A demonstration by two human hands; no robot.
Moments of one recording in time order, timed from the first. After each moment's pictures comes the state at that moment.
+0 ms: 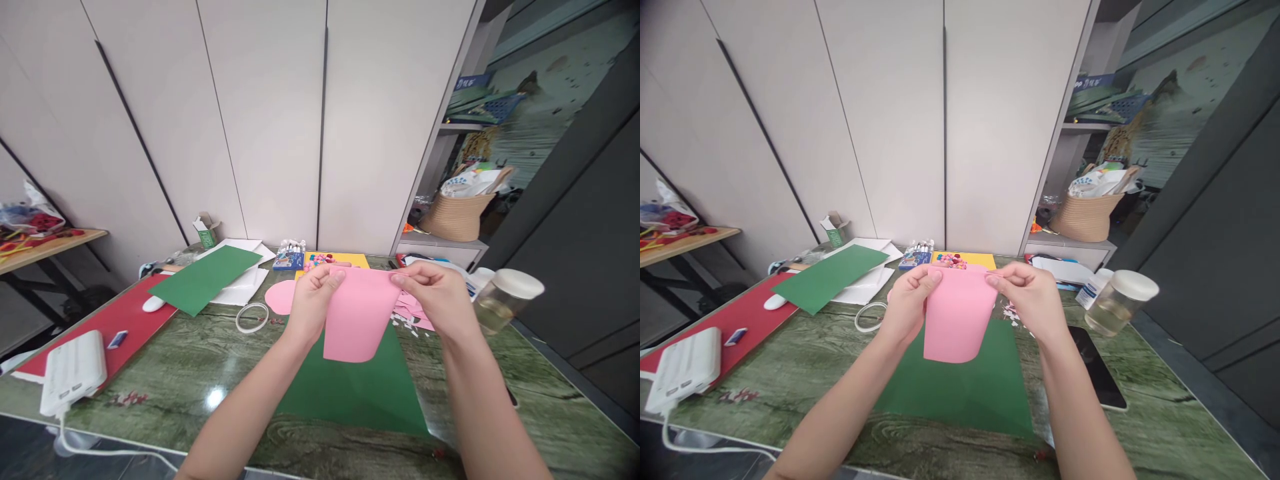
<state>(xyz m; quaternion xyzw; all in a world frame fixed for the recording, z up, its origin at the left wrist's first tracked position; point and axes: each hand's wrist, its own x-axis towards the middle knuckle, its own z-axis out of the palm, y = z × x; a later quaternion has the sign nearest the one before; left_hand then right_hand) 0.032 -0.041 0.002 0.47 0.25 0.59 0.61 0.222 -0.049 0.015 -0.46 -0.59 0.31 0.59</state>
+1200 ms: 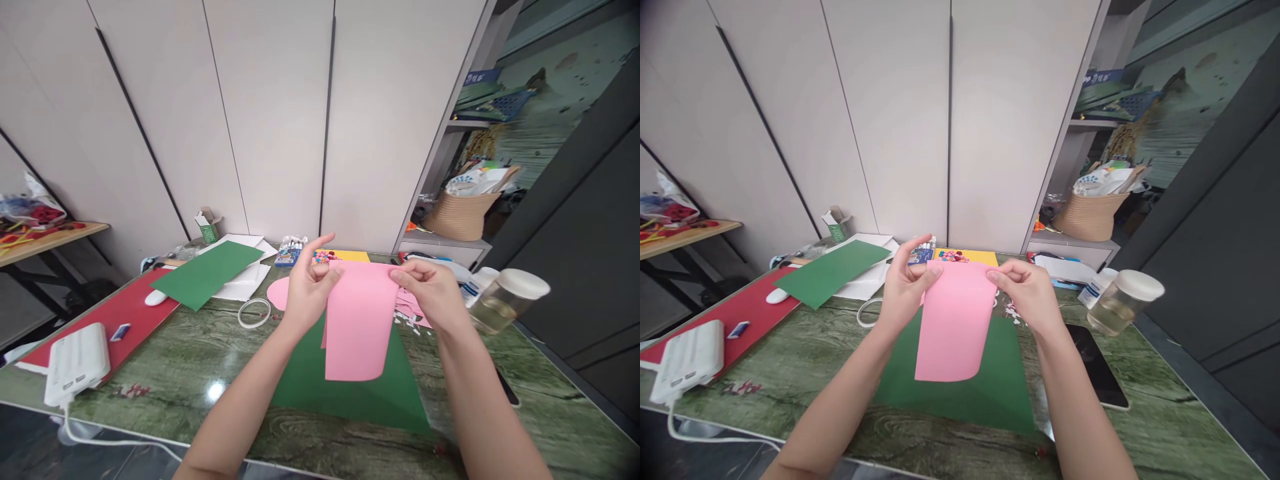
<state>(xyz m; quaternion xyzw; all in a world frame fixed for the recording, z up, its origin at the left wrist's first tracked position) 0.015 -0.033 0.003 0.60 0.28 0.61 0.44 0.220 -0.035 0.003 -0.45 -0.61 0.32 0.57</state>
